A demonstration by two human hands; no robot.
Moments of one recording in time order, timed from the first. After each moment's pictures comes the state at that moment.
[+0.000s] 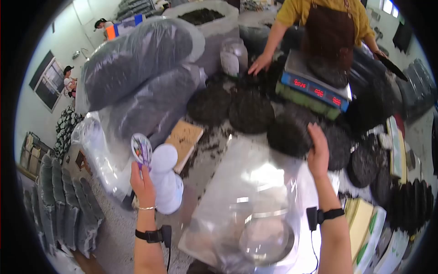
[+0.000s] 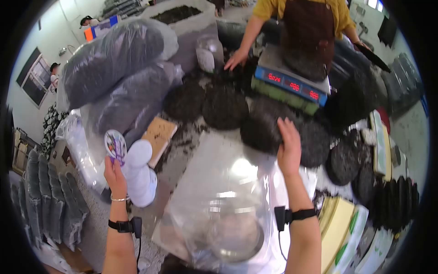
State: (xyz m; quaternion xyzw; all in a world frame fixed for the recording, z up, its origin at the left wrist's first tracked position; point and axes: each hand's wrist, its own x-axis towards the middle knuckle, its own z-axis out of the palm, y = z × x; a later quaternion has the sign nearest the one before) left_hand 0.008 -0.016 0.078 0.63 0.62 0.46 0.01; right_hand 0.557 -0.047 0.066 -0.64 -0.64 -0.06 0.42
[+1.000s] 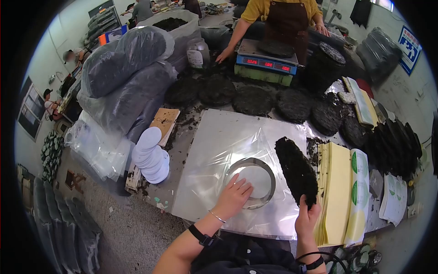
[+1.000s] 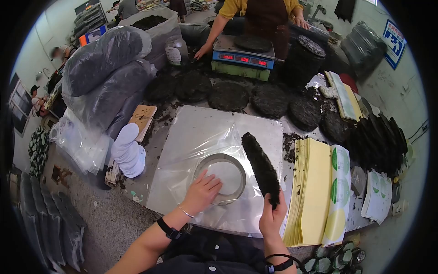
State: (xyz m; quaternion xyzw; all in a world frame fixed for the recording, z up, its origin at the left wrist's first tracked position) left_hand 0.213 -0.264 0.028 0.95 0.18 0.24 0.07; right_hand 0.400 -0.438 0.112 -0.68 -0.33 0.16 0.63
